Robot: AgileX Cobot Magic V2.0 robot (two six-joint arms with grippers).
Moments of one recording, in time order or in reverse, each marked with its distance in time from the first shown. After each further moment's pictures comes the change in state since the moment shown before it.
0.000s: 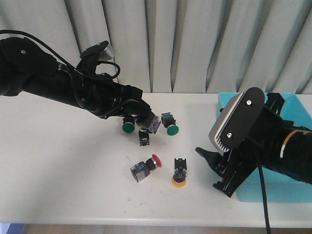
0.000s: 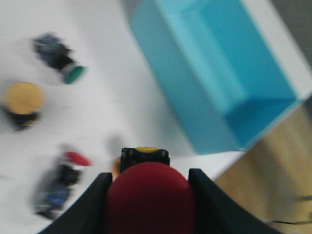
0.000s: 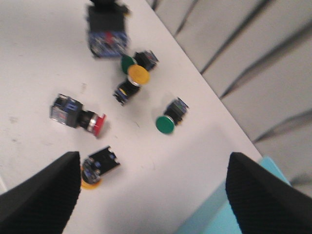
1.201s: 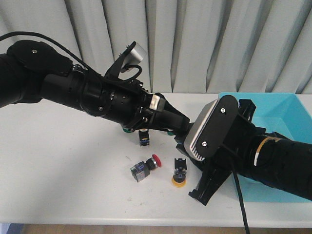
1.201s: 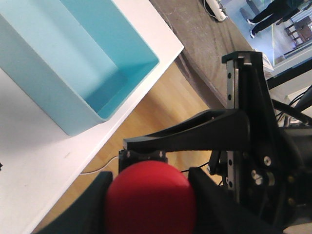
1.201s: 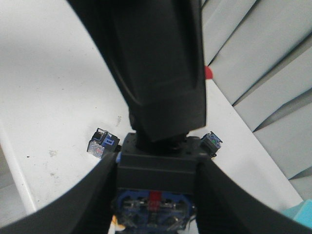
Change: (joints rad) left arm -0.105 -0.002 0.000 -0.299 0.182 0.225; right arm 0.119 0.063 0.002 0.048 -0.100 0.024
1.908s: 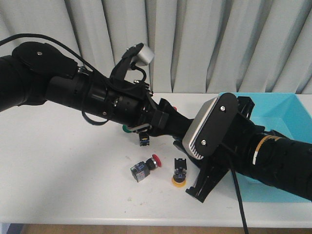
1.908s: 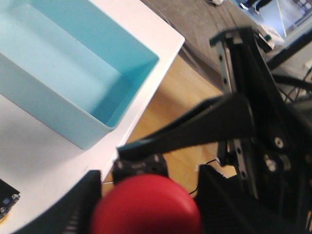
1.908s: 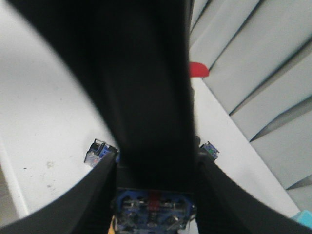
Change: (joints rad) left arm -0.023 -0.001 0.000 0.009 -0.031 0.204; right arm -0.002 0.000 0.001 0.000 -0.042 0.001
